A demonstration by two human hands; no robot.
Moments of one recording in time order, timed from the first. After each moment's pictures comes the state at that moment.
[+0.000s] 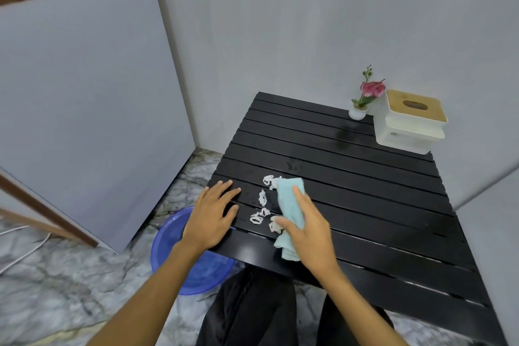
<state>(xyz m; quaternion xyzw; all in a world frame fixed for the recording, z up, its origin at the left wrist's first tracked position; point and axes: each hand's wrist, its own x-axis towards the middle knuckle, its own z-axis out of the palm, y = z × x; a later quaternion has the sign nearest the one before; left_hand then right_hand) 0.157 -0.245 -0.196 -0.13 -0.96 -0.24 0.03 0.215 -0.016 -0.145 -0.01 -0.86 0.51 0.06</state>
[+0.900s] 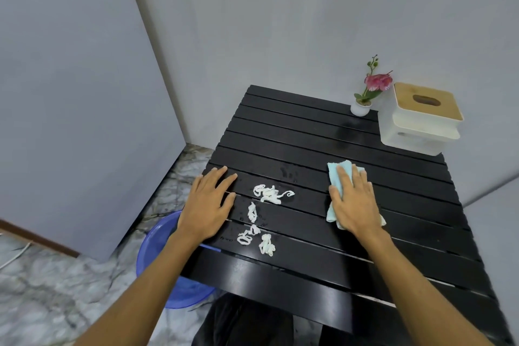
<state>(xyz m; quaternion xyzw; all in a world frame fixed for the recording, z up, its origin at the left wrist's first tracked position) 0.094 -0.223 -0.199 -0.14 -0.97 -0.20 0.04 0.098 0.107 -0.182 -0.07 -0.99 0.14 0.03</state>
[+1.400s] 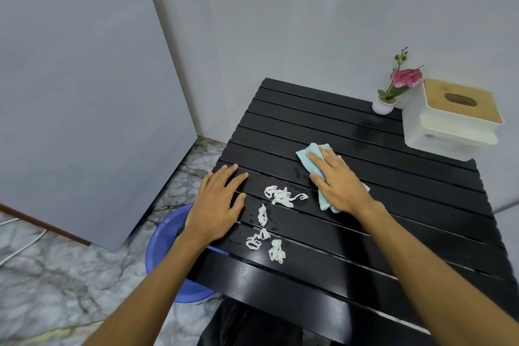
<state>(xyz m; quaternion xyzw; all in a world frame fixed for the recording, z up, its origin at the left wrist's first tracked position) 0.093 -0.222 -0.199 -0.13 -0.97 -0.20 0.05 0.036 0.074 -0.179 0.15 -0.97 0.18 -0.03</state>
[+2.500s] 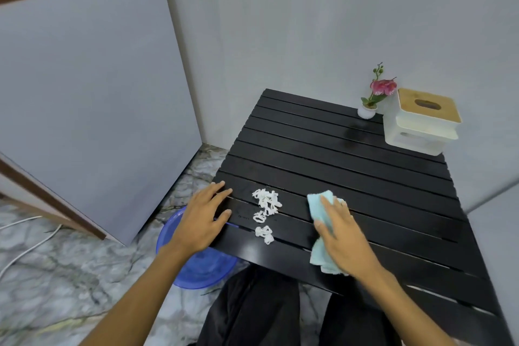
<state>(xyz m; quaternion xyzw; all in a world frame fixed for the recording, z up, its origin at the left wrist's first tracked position) 0.169 -0.269 -0.194 -0.13 -0.96 -0.25 0.04 0.214 0.047 -0.146 0.02 -0.96 0.29 -0.05</state>
